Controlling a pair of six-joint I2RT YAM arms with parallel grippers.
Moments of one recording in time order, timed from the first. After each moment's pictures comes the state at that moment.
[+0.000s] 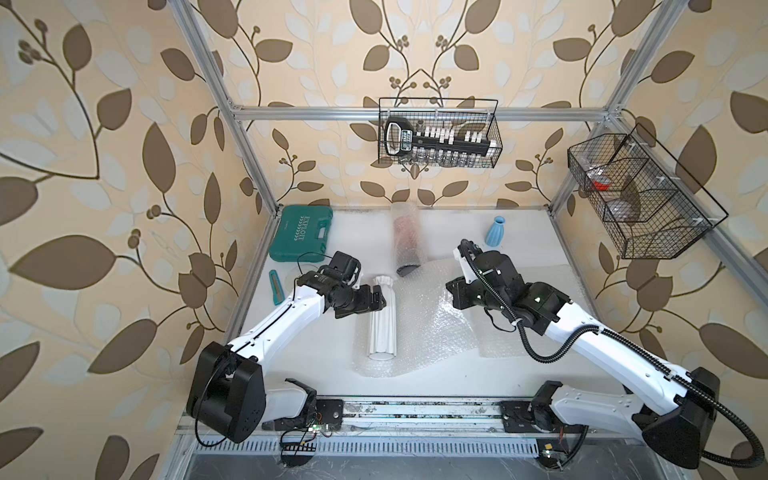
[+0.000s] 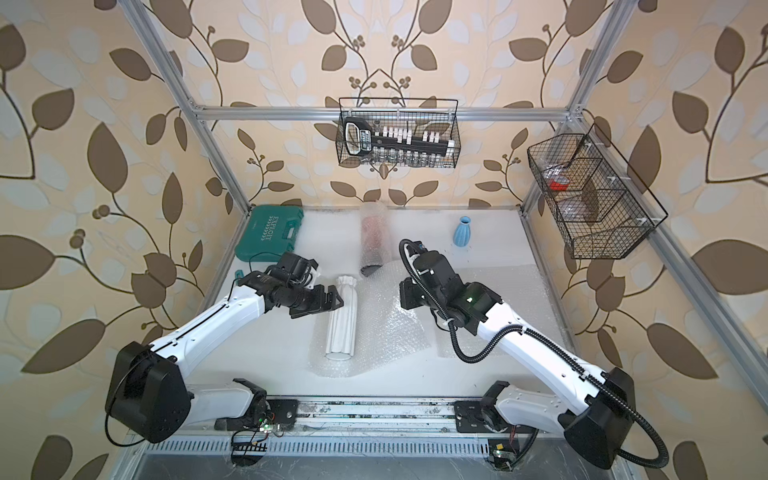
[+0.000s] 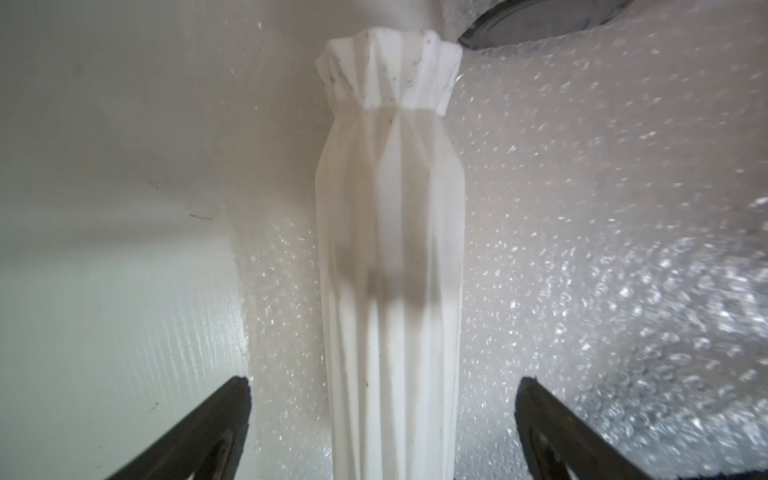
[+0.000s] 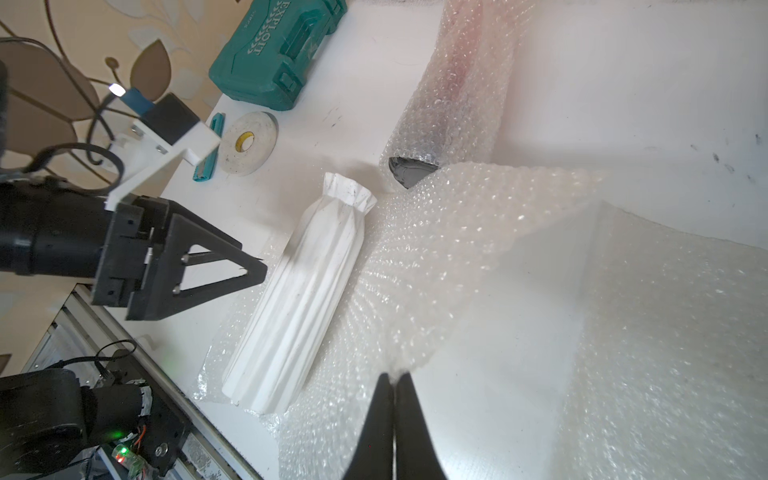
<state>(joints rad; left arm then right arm) -0.37 1.28 0.92 -0.75 0.31 -0.51 0.71 1.17 1.05 -0.59 0.04 0.44</state>
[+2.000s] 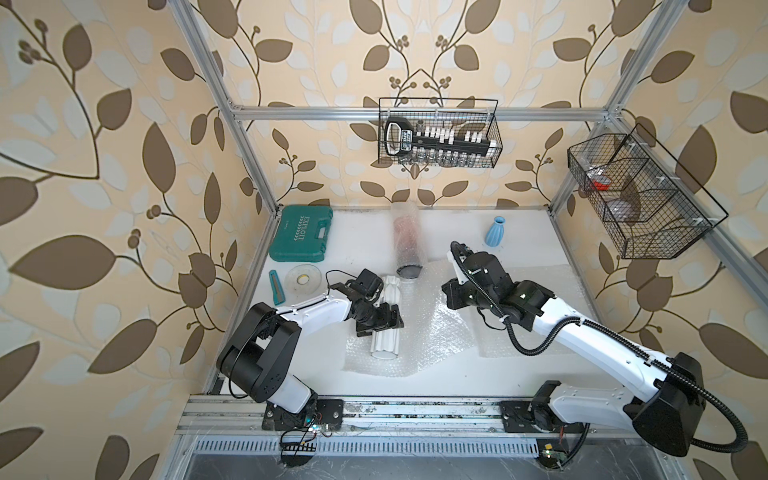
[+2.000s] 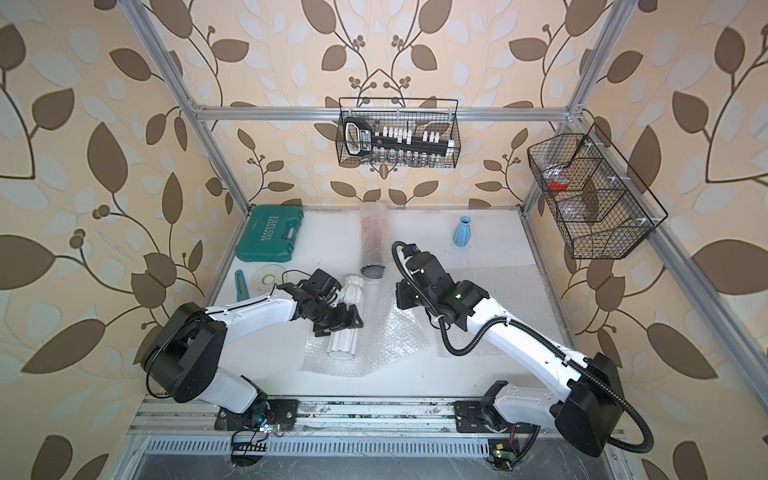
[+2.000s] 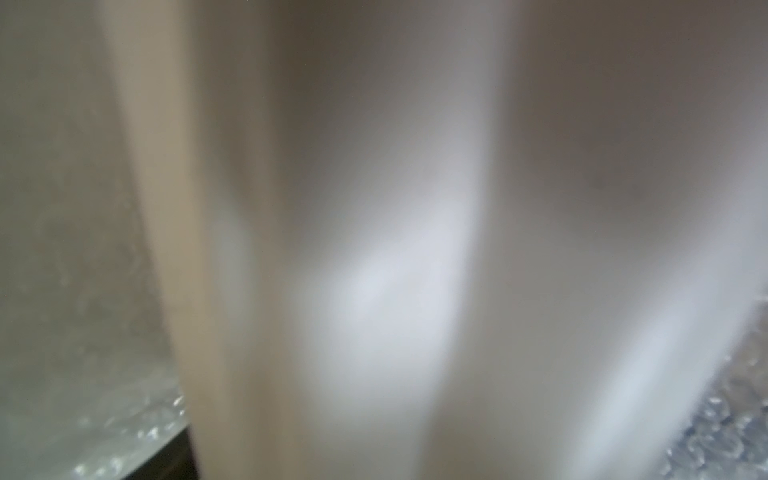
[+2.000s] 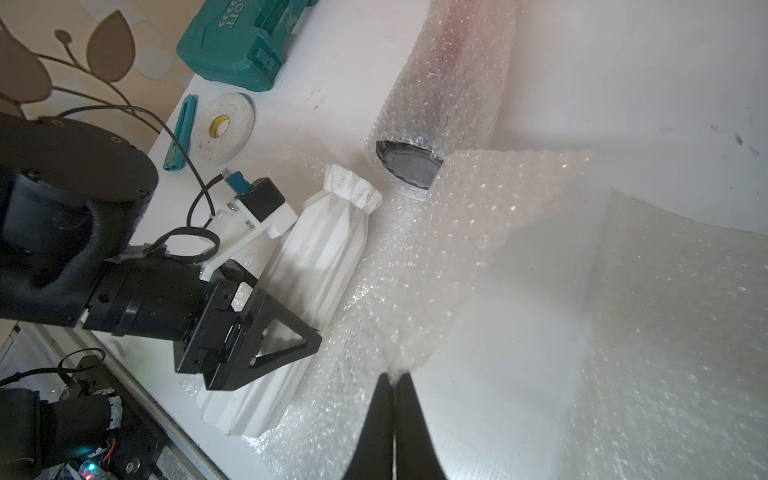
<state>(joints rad) -0.53 1.52 0.79 -0.49 0.42 -0.67 0.71 1.24 1.02 -0.54 0.05 0.44</state>
